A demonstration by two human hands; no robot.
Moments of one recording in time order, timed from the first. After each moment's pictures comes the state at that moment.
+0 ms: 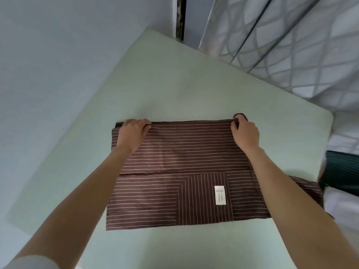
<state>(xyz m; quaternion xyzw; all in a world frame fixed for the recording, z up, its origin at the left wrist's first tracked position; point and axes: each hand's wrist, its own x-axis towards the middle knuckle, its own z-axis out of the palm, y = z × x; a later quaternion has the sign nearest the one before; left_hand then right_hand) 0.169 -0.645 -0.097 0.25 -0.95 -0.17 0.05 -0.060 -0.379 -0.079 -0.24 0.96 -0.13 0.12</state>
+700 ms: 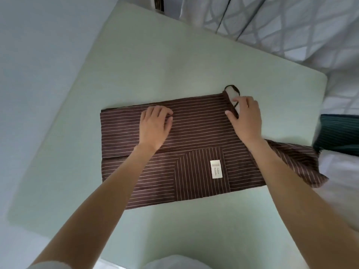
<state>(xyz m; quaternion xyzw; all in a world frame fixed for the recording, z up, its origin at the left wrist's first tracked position) 0.138 -0.553 -0.092 0.21 -0.96 -0.18 0.08 -0.030 -0.335 -0.077 -0.26 0.95 -0.19 0.05</state>
